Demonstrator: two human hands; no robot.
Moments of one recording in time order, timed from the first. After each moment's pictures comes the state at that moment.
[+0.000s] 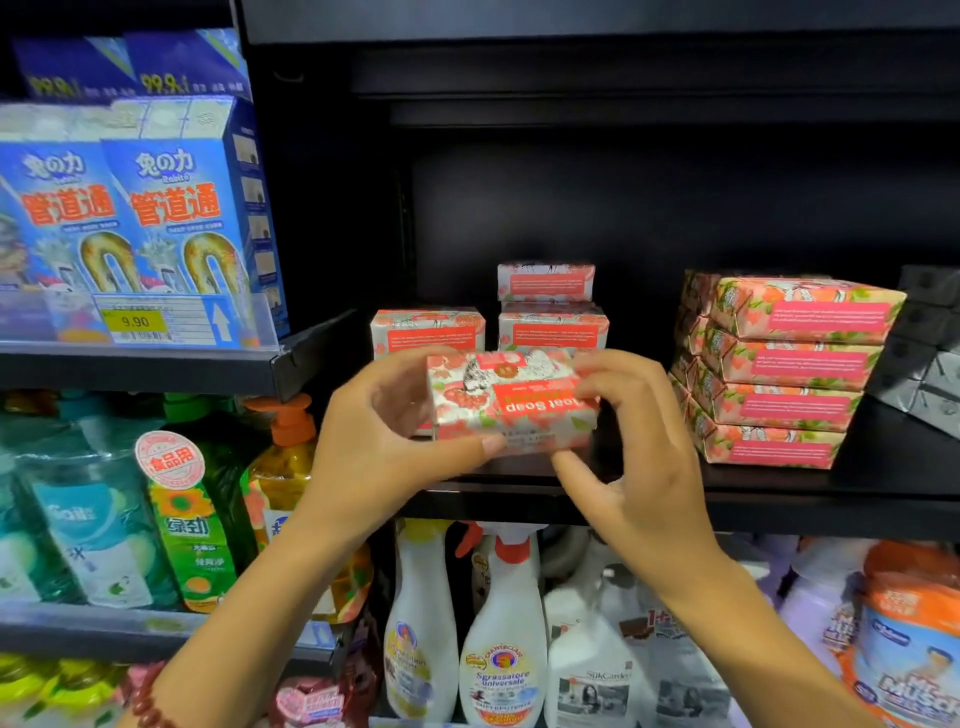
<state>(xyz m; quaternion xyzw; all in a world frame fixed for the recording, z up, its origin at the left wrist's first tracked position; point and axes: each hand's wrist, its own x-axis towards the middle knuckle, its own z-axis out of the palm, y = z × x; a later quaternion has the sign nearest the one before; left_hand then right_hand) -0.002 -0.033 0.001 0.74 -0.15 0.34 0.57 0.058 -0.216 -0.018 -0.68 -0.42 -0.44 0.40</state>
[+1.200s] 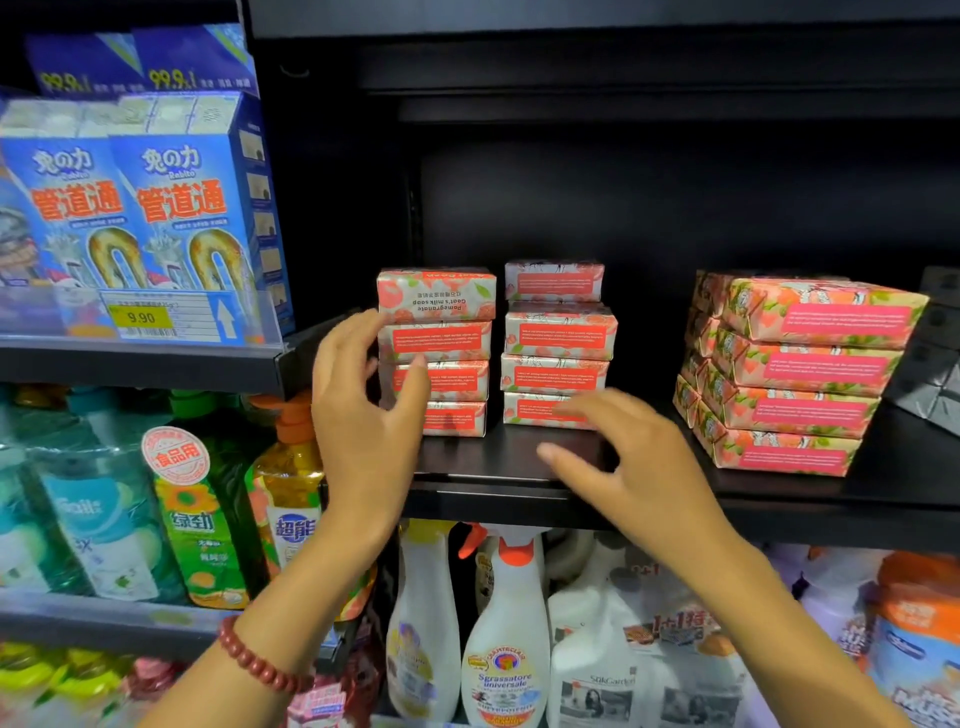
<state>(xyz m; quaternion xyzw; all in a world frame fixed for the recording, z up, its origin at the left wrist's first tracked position) 0.038 -0.019 -0.016 0.71 0.00 0.60 0.37 0.082 -0.224 -0.022 -0.82 -0.38 -0.27 0.33</state>
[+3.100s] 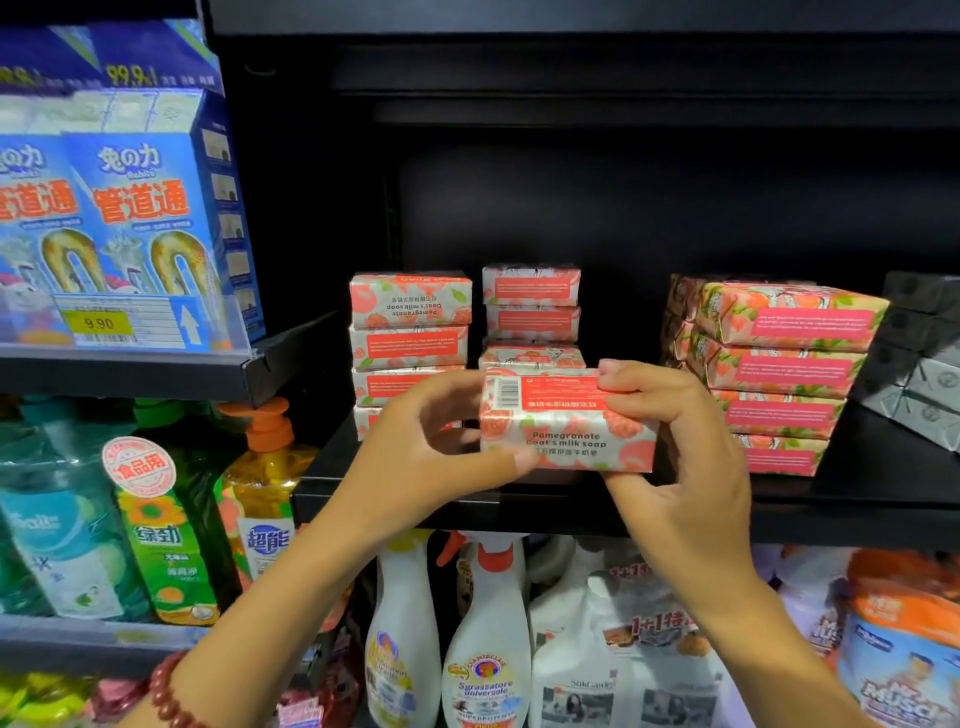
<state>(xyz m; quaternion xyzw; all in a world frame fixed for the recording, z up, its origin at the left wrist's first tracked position) 0.016 -0.049 -0.002 0.77 -0.18 0.23 0.58 0.057 -0.241 -0.015 -0.67 -0.40 -0.41 0.47</state>
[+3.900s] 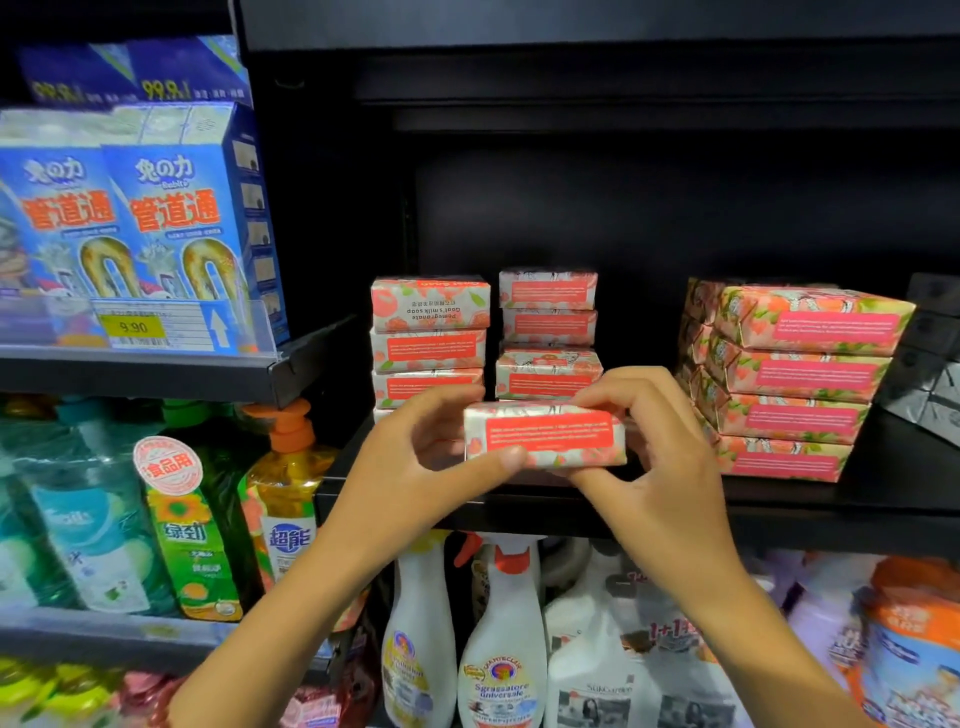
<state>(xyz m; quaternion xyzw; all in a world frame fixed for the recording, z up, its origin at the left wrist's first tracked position) 0.006 -0.039 -0.013 0.78 -0.12 0.28 0.54 0.053 -0.225 -0.011 -0.71 -0.39 -0.34 0.47</state>
